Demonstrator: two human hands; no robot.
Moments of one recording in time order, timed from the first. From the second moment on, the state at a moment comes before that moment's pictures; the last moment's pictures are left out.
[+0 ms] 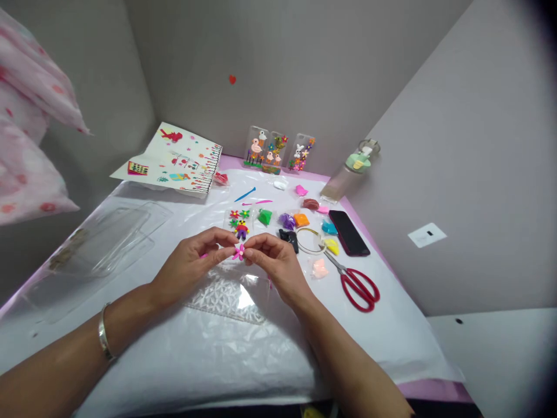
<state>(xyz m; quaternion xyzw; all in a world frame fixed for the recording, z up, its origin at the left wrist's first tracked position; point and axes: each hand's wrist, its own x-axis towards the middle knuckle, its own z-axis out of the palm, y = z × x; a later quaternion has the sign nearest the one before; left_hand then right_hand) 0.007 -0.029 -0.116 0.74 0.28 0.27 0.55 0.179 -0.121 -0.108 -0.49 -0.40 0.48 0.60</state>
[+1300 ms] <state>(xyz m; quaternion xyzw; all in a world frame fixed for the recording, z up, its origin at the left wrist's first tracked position) 0.009 -0.028 -0.113 0.71 0.26 0.23 0.61 0.180 -0.121 -0.109 -0.50 -0.40 0.50 0.59</state>
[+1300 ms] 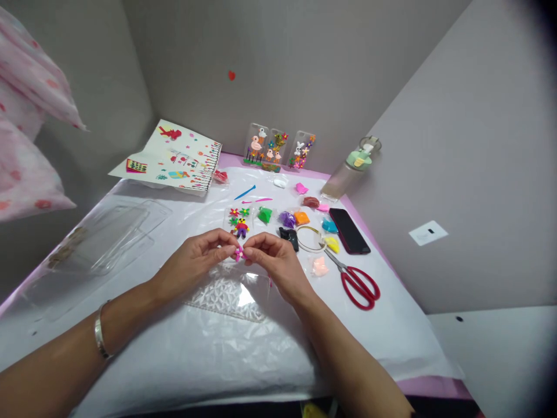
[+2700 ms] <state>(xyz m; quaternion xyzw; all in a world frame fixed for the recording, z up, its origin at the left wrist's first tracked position) 0.008 -0.027 -0.116 0.69 0.25 0.23 0.64 0.177 -0.122 -0.109 -0.50 -0.40 0.49 0.59</state>
